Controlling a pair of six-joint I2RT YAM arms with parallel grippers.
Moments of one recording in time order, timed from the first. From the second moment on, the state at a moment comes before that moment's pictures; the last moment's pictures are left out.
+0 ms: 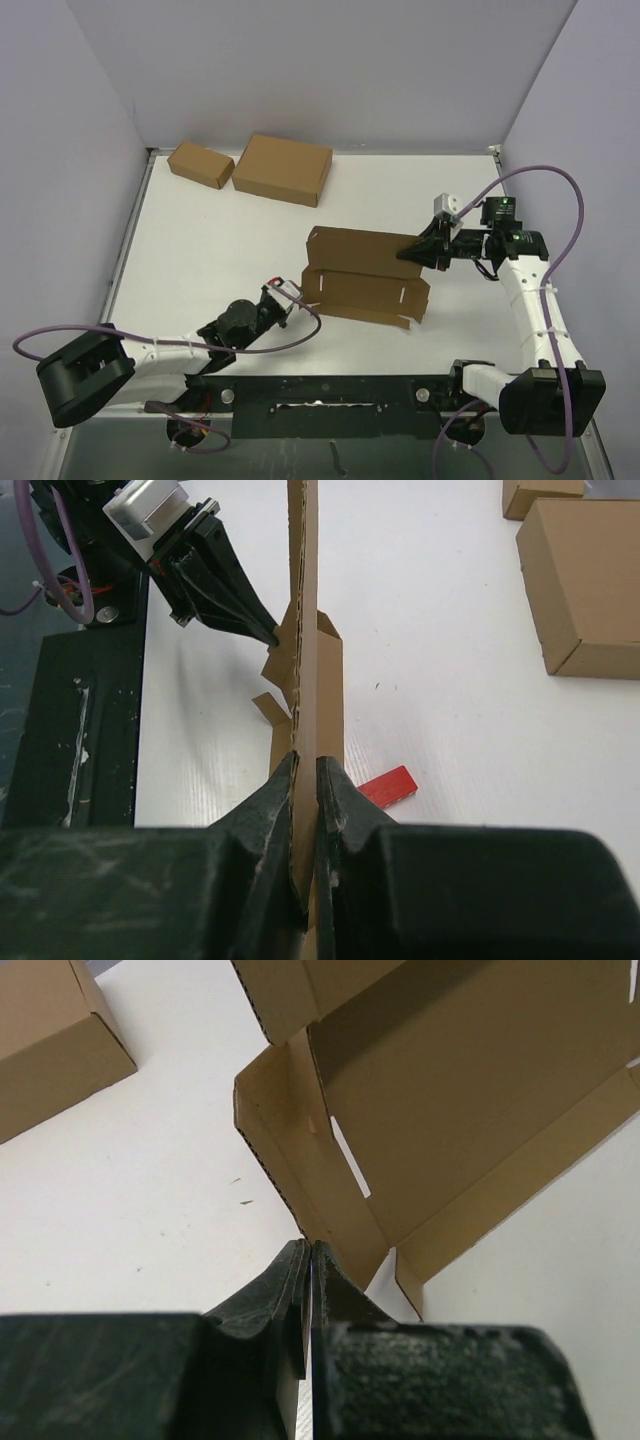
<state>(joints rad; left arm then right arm) -1.00 1.13 0.15 0.83 -0.22 0.10 -0.04 1.14 1.06 -0.90 -1.35 -0.94</state>
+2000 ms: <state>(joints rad) -0.96 0.75 0.02 0.62 -0.11 -0.22 -0.06 1.04 0.90 -1.05 -1.41 -1.14</state>
